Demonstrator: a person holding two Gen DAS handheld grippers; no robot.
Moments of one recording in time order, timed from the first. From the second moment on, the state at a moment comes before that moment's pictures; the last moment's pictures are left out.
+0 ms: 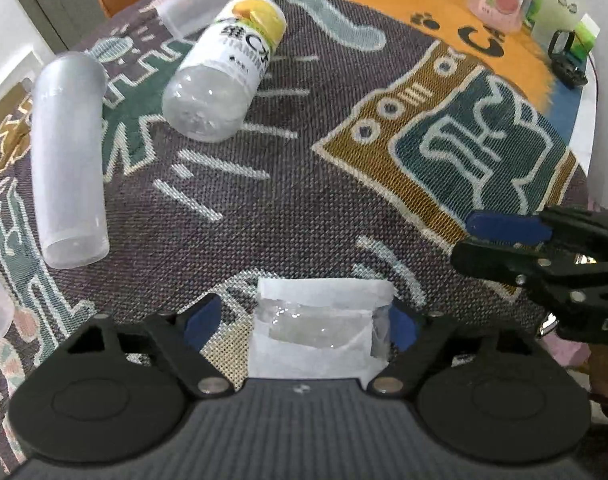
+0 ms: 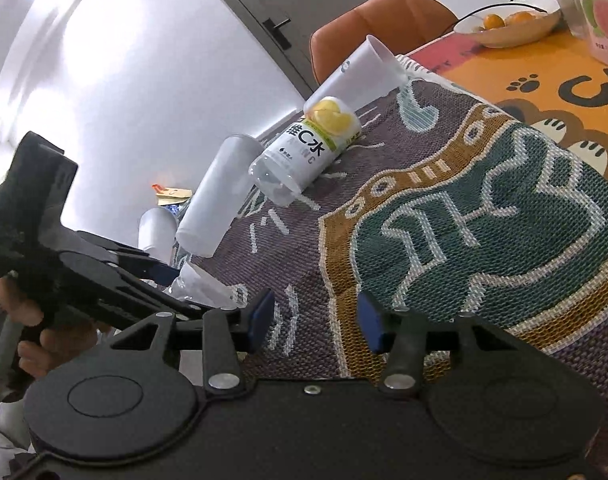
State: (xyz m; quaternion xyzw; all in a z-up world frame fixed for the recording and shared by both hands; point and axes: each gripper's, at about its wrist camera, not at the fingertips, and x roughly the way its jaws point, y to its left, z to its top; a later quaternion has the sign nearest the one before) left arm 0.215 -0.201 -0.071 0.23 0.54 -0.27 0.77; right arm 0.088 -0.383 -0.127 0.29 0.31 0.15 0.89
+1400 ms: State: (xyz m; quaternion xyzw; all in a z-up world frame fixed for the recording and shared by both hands) left arm 0.171 -0.091 -0.035 0.05 0.25 -0.22 0.94; right arm 0.108 -0.314 -0.091 0.23 0.31 0.15 0.91
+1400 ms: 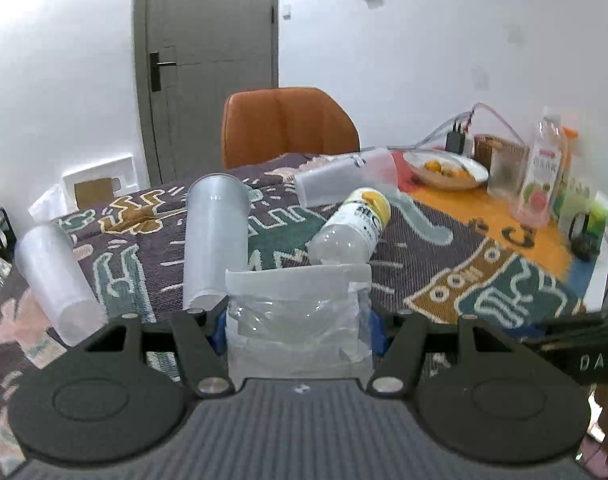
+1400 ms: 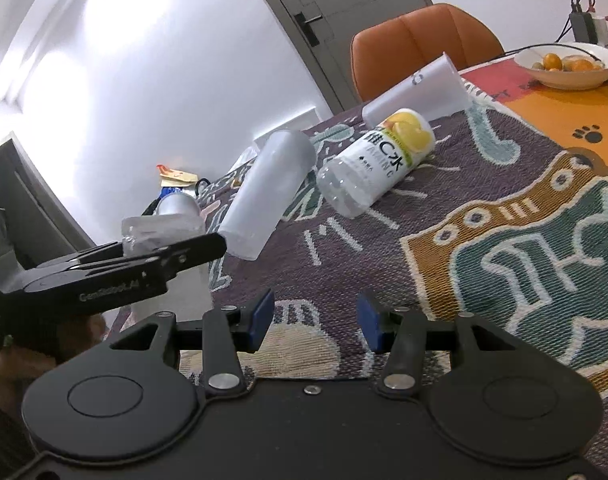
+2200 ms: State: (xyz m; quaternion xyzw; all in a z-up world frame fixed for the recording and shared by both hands) left arm 0.144 -0.079 -0.065 -0.02 0.21 -0.19 0.96; right arm 0.111 -0.303 -0.094 0.22 0.31 0.14 0.91
